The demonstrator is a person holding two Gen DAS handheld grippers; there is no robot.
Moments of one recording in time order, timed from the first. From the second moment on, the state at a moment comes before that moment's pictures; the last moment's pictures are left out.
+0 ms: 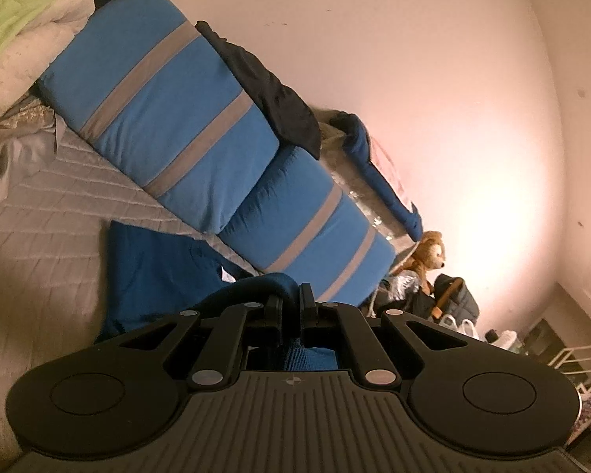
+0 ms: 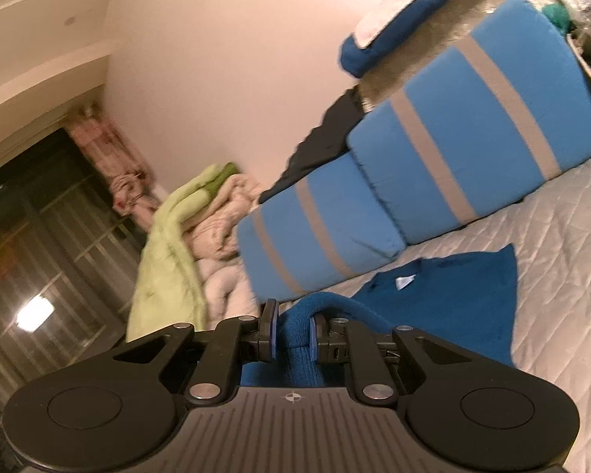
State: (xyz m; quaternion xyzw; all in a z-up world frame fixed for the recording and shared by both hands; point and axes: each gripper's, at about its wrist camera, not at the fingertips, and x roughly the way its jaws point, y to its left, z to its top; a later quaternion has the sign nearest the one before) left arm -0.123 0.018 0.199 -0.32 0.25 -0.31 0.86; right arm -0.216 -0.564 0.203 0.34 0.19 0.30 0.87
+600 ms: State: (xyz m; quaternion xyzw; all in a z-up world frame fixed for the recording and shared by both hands) left arm -0.034 0.003 0.207 -0.33 0.27 -0.28 0.86; right arm -0.122 -0.557 0.213 0.33 0.20 0.24 0.89
